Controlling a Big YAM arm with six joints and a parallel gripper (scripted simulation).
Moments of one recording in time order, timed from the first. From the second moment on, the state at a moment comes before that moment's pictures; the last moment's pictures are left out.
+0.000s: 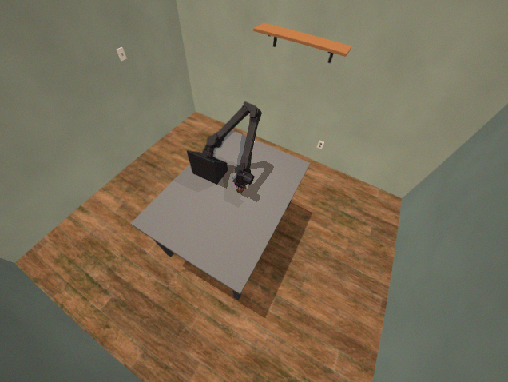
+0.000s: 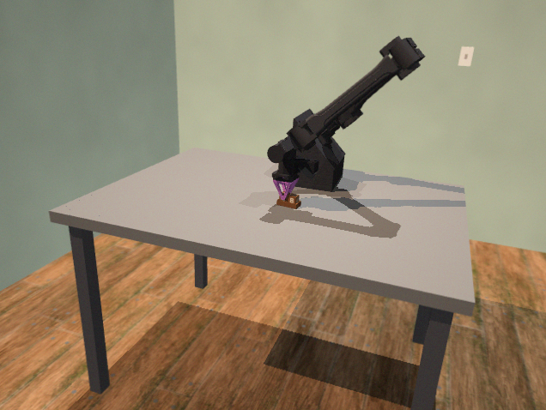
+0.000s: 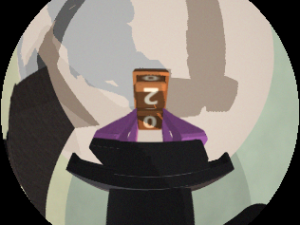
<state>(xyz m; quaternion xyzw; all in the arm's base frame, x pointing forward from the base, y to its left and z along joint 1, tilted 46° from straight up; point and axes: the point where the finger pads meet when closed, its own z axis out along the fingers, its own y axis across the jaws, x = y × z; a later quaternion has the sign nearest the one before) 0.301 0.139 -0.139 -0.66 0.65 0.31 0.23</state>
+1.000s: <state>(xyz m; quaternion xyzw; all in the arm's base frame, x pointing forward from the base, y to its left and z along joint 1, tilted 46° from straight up) 0.301 0.139 -0.139 -0.66 0.65 0.31 0.23</state>
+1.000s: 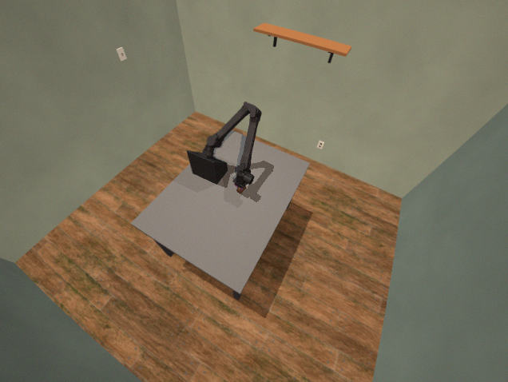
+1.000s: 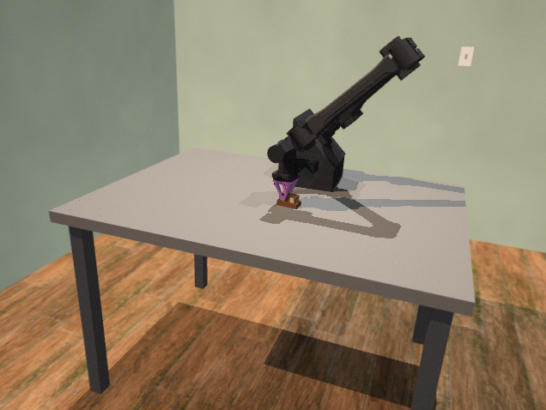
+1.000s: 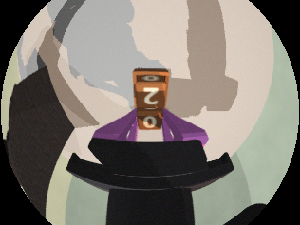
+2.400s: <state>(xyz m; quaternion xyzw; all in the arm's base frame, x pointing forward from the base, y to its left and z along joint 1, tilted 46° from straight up) 0.308 0.094 -0.093 -0.65 0.65 0.31 0.23</state>
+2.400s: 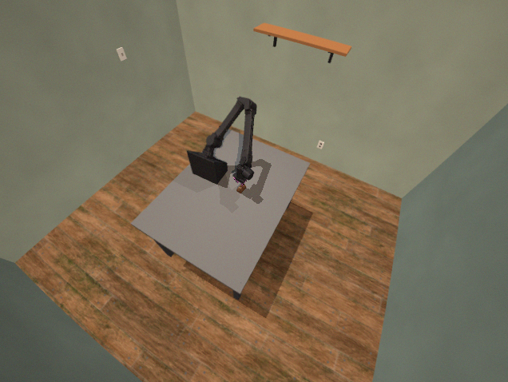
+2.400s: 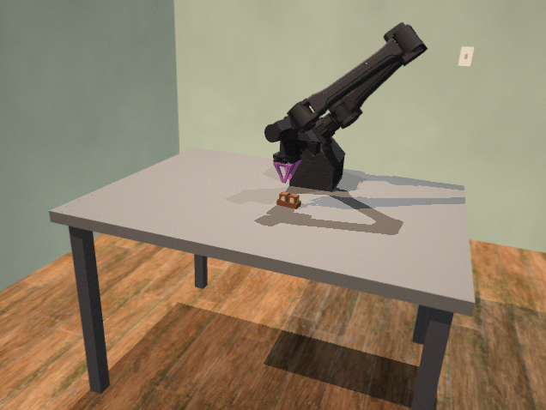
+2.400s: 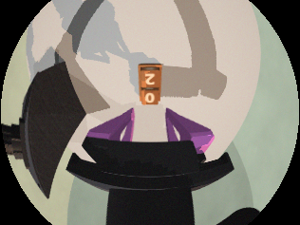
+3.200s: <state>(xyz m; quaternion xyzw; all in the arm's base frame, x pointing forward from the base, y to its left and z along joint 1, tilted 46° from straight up) 0.310 0.077 -0.077 -0.65 0.65 0.31 0.23</state>
